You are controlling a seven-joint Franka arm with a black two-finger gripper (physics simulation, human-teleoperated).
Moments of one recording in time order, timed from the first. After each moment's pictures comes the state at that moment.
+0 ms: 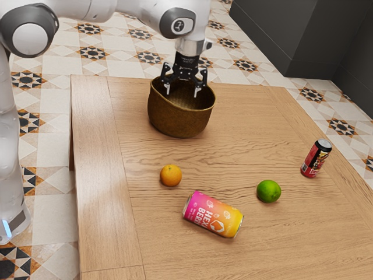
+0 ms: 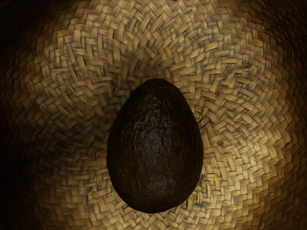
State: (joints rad) arm 0.04 -0.03 0.28 -1.83 -0.07 1.83 -1.02
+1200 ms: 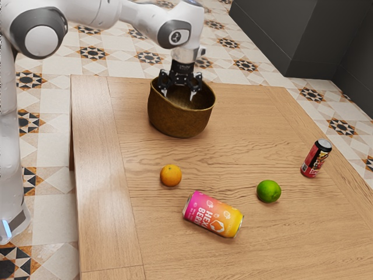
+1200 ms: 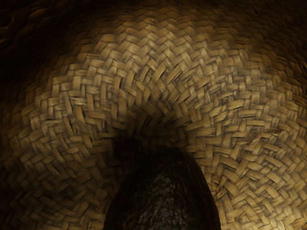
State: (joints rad) arm 0.11 0.02 0.26 -1.87 -0.07 1.94 -1.03
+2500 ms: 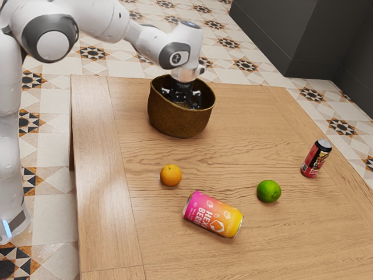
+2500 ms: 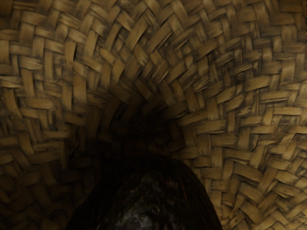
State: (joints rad) arm 0.11 0.09 0.25 -1.95 -0.13 2.08 -0.98
